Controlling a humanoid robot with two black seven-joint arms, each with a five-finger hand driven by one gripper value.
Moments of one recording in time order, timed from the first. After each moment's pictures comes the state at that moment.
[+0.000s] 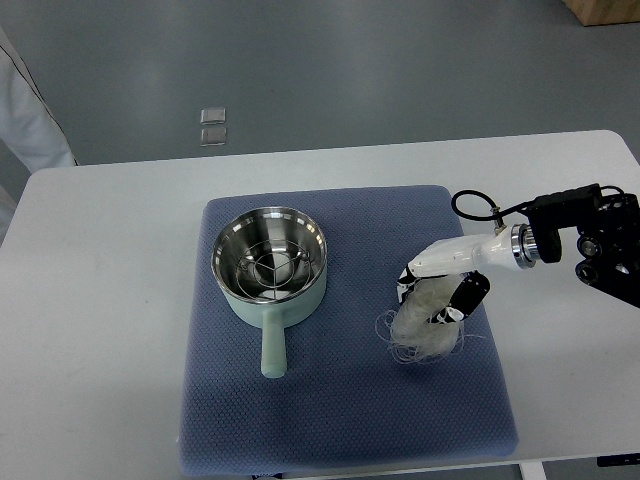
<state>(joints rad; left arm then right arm) -0.01 0.00 -0.04 -0.16 0.01 -0.01 0.17 0.86 -0.61 0.34 1.25 -1.73 0.43 0.44</state>
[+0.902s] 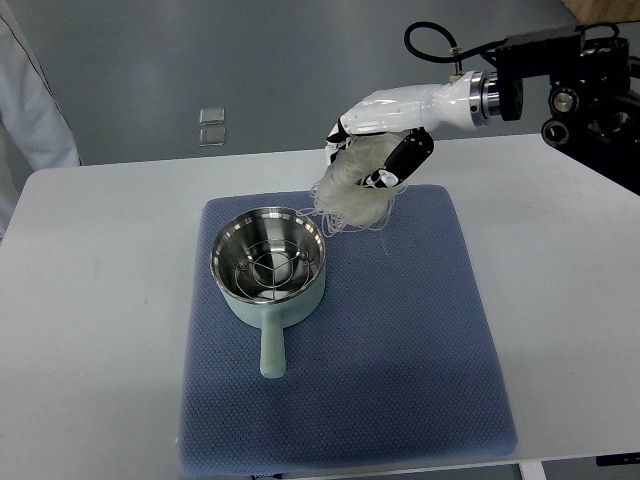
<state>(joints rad) -0.01 0.00 -0.04 -0.16 0.01 -0.01 0.17 1.25 -0.46 0.41 1.16 -1.64 0.47 0.44</state>
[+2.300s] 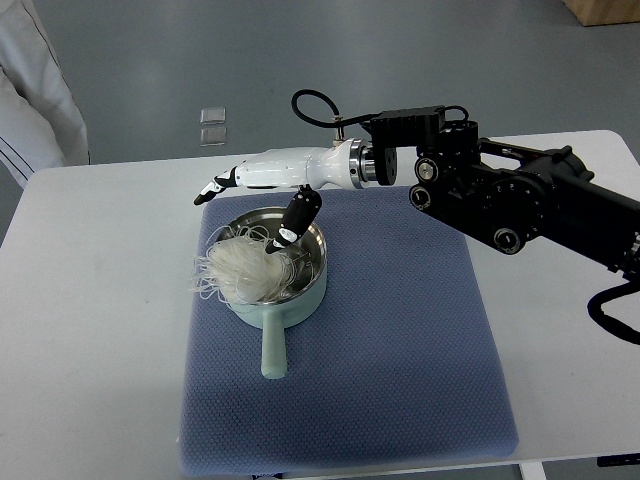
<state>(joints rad) -0.01 0.00 -0.04 -0.16 0.01 -0.01 0.17 1.14 -0.11 0.41 0.94 -1.61 0.35 0.44</state>
